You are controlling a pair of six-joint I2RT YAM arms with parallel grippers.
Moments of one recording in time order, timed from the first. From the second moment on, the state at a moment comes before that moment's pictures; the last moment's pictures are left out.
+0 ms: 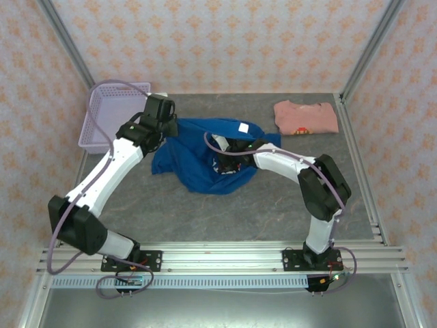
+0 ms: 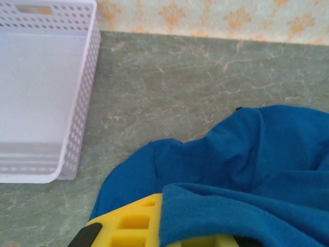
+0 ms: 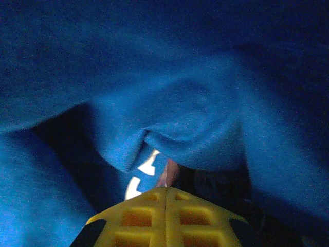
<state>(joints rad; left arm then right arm) -0.34 1.47 1.40 -0.69 -0.31 -0.36 0.67 1.82 1.26 -0.30 -0.07 -0.07</state>
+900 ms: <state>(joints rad) -0.15 1.78 1.49 -0.62 -0.03 -0.44 0.66 1.61 1.23 -0.12 -0.25 0.03</state>
